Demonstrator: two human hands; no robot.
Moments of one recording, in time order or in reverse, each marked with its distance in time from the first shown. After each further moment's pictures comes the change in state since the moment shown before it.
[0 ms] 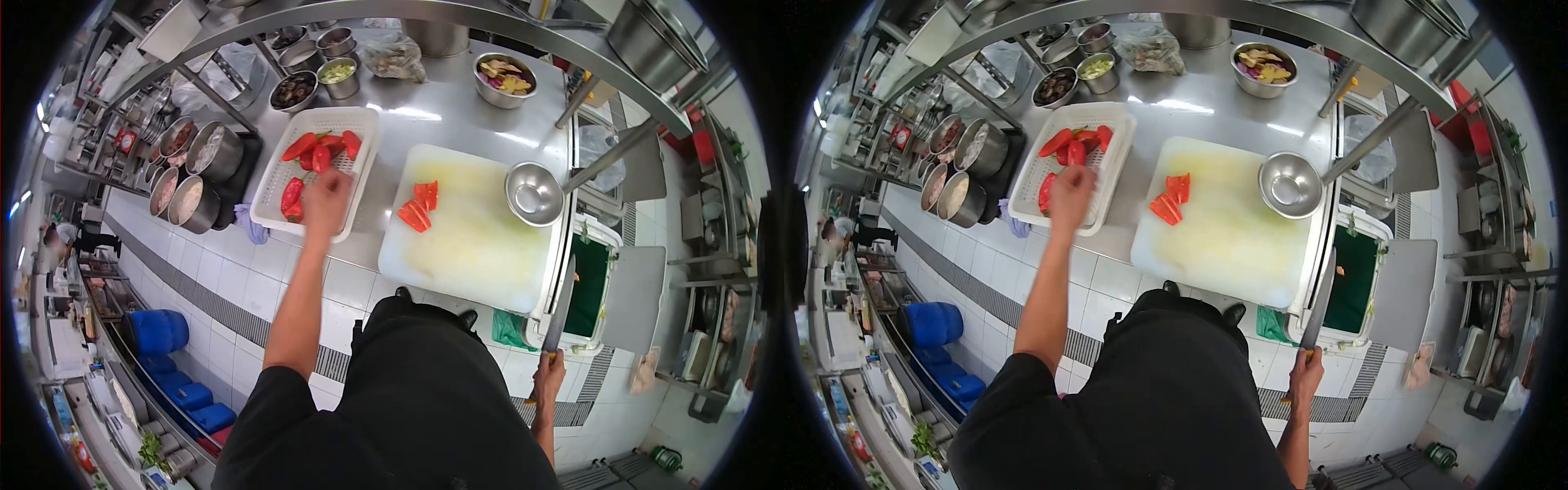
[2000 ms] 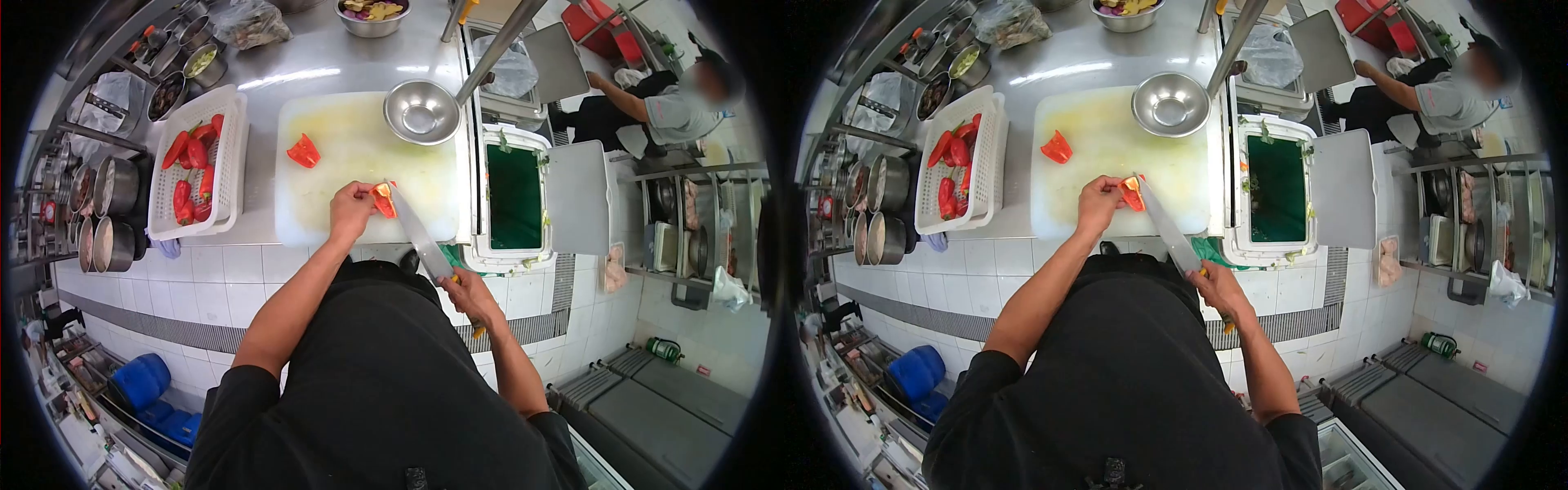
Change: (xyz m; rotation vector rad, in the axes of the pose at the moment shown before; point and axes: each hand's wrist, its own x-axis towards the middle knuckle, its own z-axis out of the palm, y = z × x) left_hand -0.151 0.044 0.215 -0.411 -0.541 -0.476; right_hand 0.007 -0.083 0.006 0.049 -0.672 0.059
